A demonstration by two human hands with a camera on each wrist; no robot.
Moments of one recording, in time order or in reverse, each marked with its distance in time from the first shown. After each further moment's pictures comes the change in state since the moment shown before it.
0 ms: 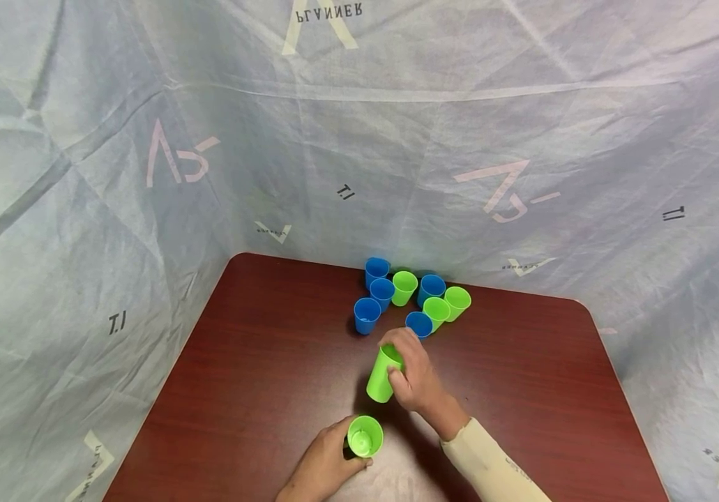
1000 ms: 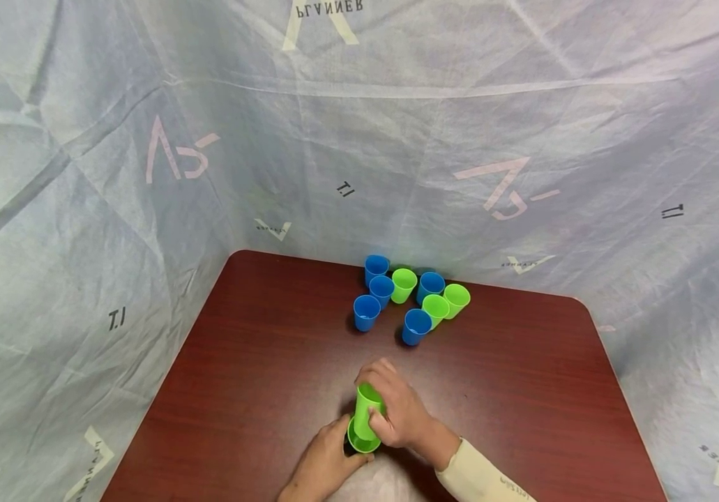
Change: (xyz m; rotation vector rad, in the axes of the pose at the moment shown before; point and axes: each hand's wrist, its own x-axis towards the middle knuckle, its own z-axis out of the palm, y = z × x) left_hand -0.003 -0.005 0.007 0.057 0.090 0.064; right_hand -0.026 -0.033 0.020 0.024 -0.142 -0.204
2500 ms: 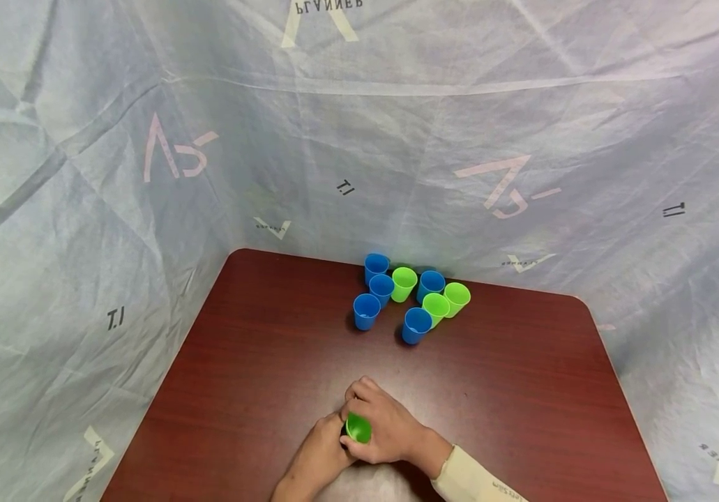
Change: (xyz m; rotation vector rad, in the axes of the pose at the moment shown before) left_hand 0.010 -0.006 -0.009 -0.019 -0.048 -0.020; right_hand -0.024 -0.010 0.024 0.018 -0.279 0.059
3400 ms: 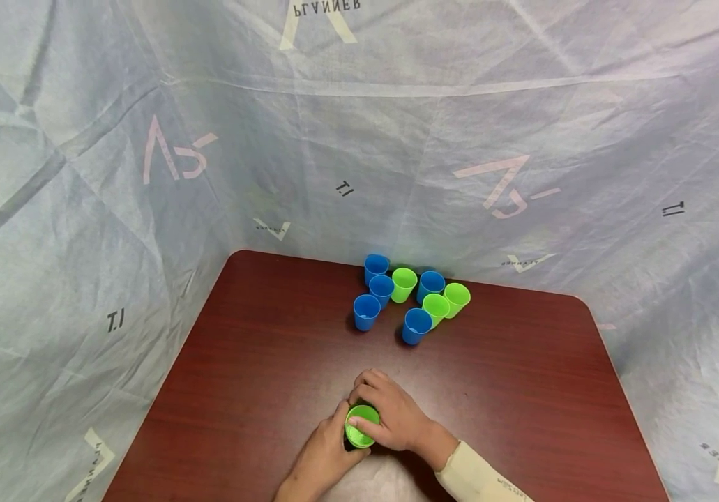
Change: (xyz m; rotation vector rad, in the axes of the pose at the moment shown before) left_hand -0.001 0.008 -0.002 0.006 -0.034 -0.033; right_hand -0.006 0.015 -0.009 0.029 0.001 0.119
